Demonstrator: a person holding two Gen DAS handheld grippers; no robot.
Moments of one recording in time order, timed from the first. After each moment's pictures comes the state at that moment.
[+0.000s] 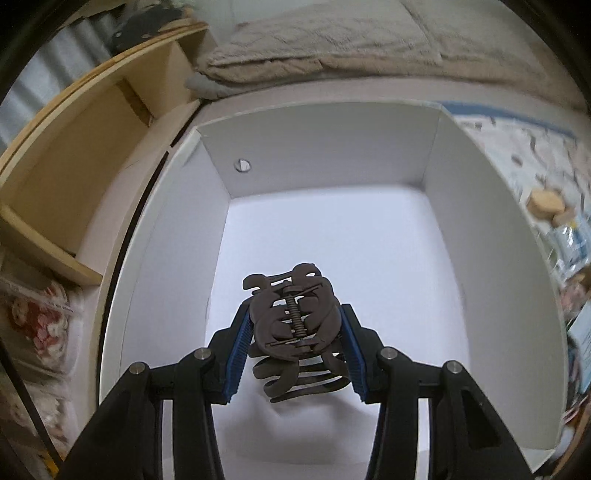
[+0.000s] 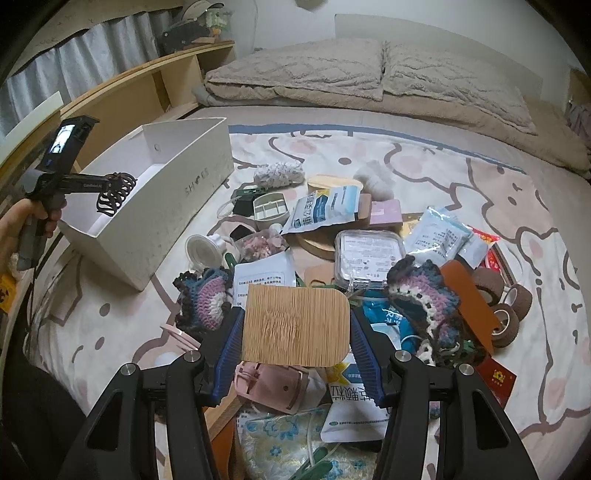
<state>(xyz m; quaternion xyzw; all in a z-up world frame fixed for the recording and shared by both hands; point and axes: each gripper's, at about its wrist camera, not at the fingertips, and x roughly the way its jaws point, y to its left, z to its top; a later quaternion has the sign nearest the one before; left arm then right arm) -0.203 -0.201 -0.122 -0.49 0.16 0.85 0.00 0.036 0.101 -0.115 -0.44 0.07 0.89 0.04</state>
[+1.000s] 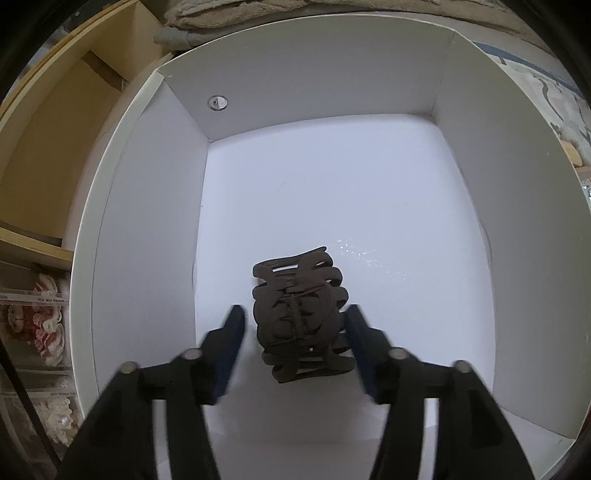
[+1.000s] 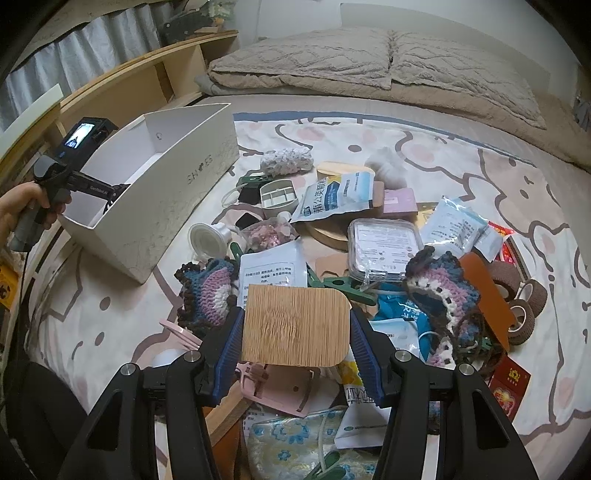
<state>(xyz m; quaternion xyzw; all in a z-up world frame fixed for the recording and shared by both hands) -0.233 -0.214 -0.156 -0.59 0.19 0.79 0.00 0.028 0.095 -0.124 -0.45 0.07 0.89 0.03</state>
